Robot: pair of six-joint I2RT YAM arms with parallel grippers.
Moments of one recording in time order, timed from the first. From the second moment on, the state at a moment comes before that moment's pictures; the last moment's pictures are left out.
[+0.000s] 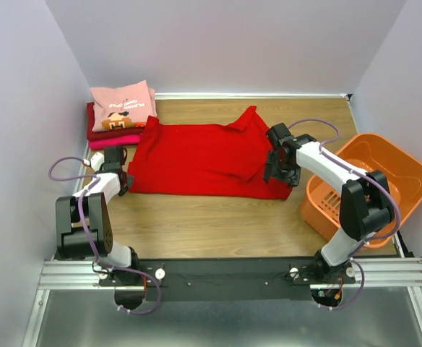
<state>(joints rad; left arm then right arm) 0.13 1.48 0.72 -0.27 -0.26 -0.79 0.41 1.67 1.22 -0.88 0.19 0.64</state>
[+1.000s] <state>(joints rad) 0.24 1.50 0.82 -0.28 -0.25 -0.68 0.42 1.58 1.01 -0.76 0.01 0.61</state>
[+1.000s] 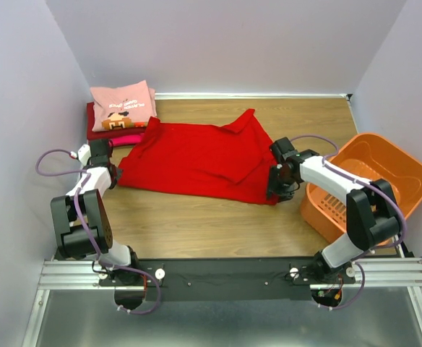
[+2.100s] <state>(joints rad) 0.29 1.51 0.86 -0.28 -0.26 -0.57 0.42 1.57 0.98 -0.70 0.01 0.52</state>
